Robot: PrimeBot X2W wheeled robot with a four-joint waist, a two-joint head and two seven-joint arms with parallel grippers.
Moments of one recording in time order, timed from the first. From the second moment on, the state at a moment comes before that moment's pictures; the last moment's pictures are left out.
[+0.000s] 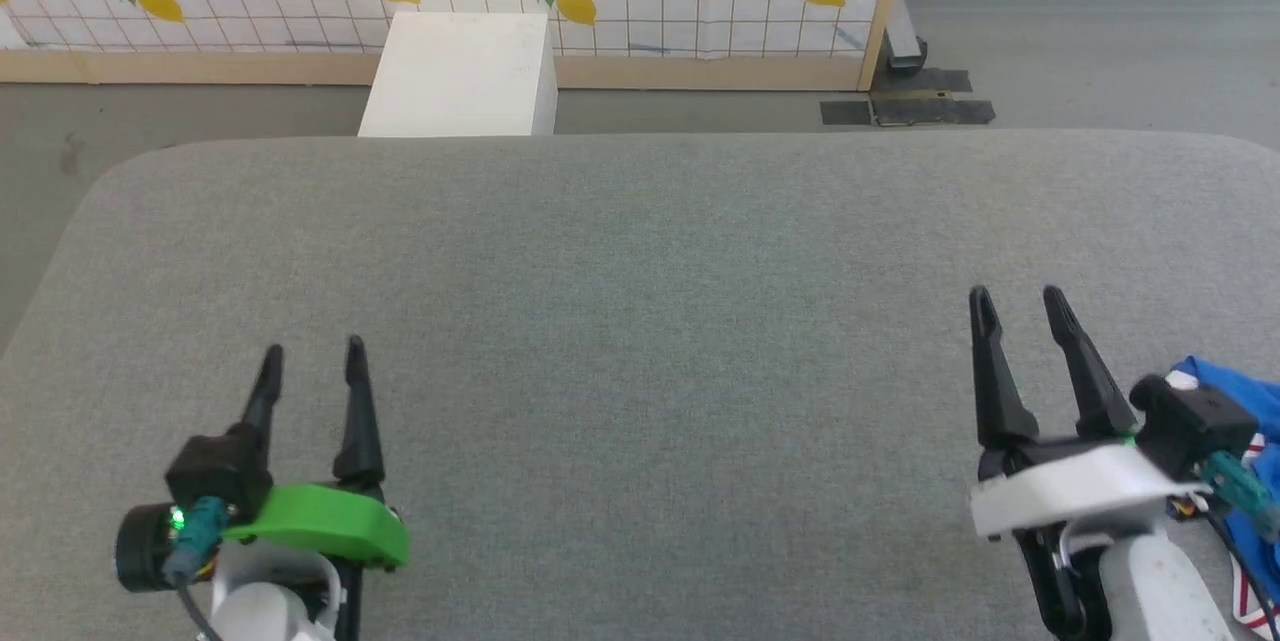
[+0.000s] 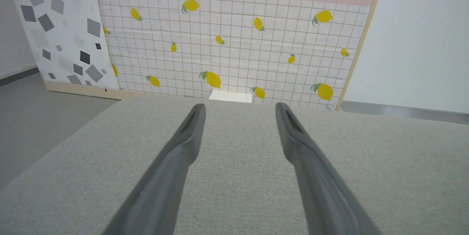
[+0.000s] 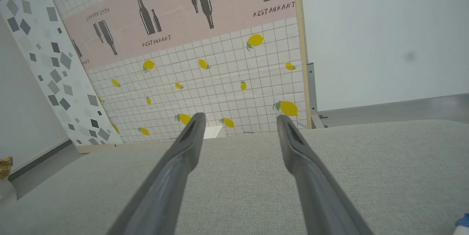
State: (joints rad) left arm -0.09 0.12 0.02 0.16 -0.20 -0.01 -0.25; right arm -0.13 -0.05 0.00 0.18 0.28 0.13 -0.26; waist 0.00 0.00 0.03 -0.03
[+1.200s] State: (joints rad) left arm -0.07 0.10 -0.03 0.20 -0.15 -0.03 -0.22; right arm 0.00 -0.05 -0.03 0.14 0.21 0.13 -0.22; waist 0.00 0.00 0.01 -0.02
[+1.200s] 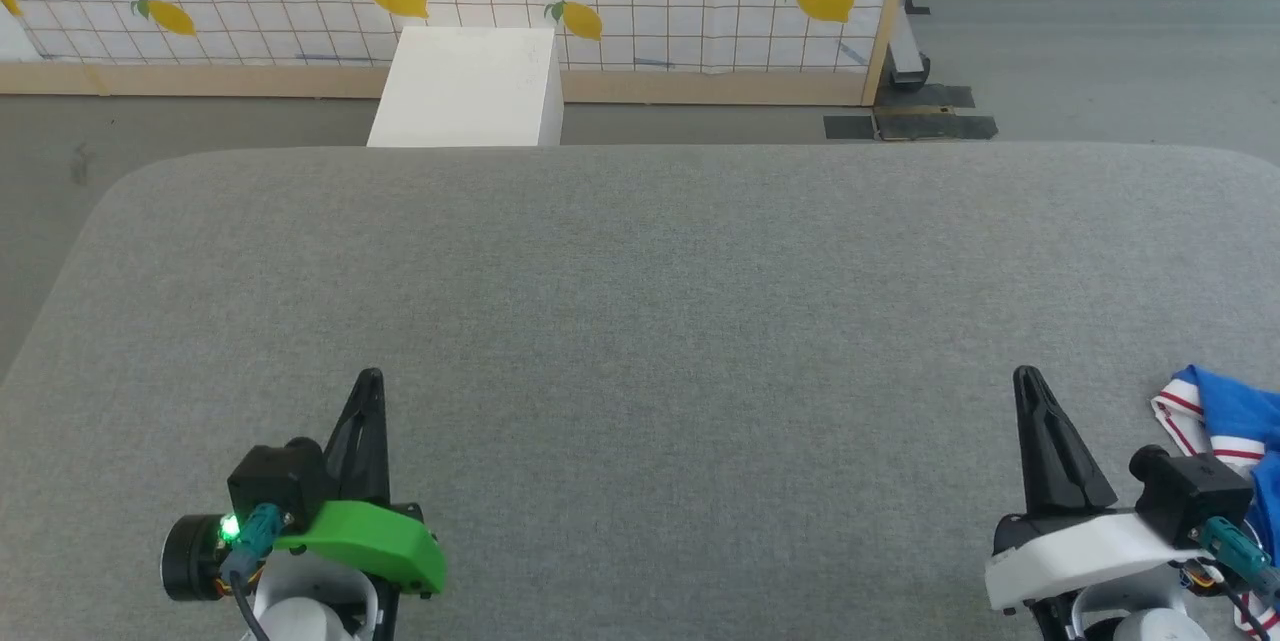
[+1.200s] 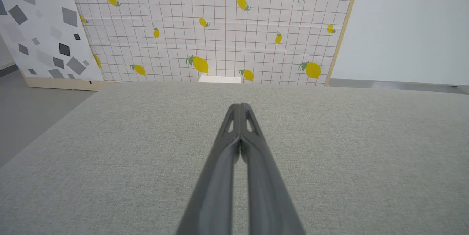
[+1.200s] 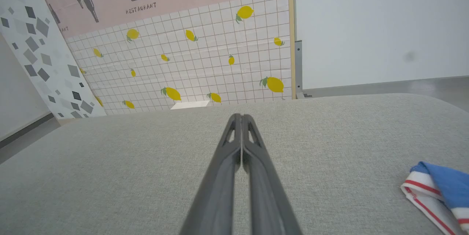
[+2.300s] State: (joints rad) left arm -0.06 0.09 -0.02 0.14 -0.10 -0.02 -0.15; right arm 0.00 -0.05 -0.02 0.10 0.15 0.13 -0.16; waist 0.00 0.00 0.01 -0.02
